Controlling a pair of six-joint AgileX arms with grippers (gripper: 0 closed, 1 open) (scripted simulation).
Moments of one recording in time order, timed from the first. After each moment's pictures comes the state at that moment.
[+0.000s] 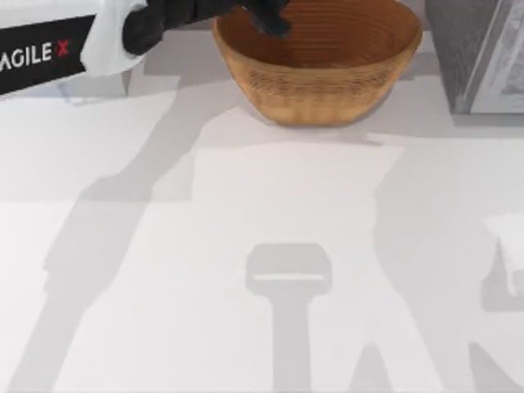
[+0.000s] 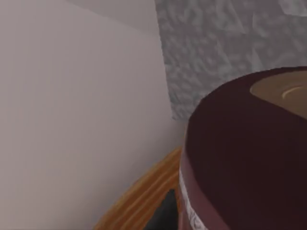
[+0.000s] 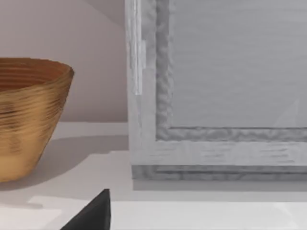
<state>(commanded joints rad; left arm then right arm) -0.39 2.11 1.60 0.24 0.46 0.28 0.00 0.00 0.00 0.00 0.00 0.00</state>
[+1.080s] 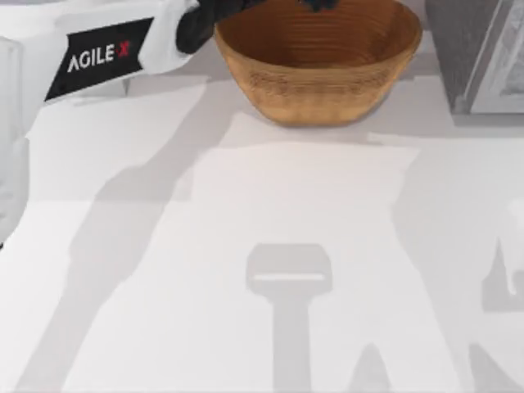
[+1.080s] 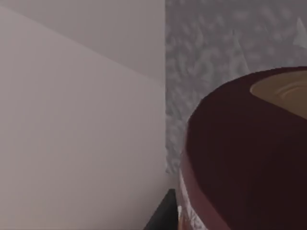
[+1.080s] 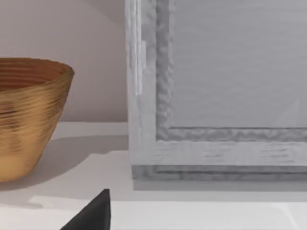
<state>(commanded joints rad) -0.46 2.27 1.79 0.33 0.37 0.08 0.00 0.00 0.00 0.00 0.00 0.00</state>
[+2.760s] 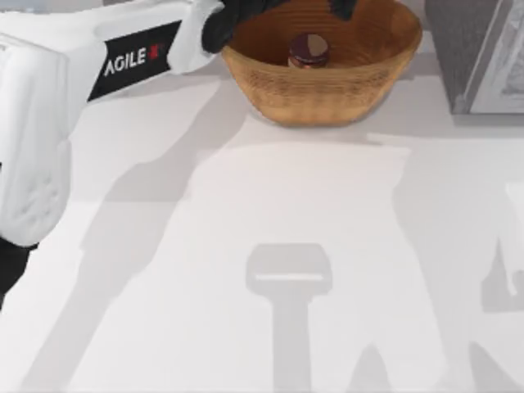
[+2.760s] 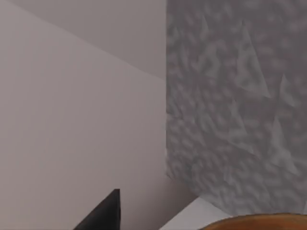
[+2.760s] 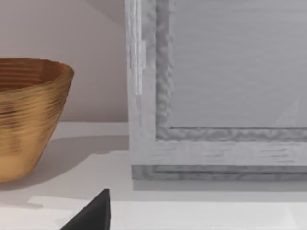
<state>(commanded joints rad) -0.48 2.40 1.95 0.30 0.35 0.07 0.00 0.00 0.00 0.00 0.00 0.00</state>
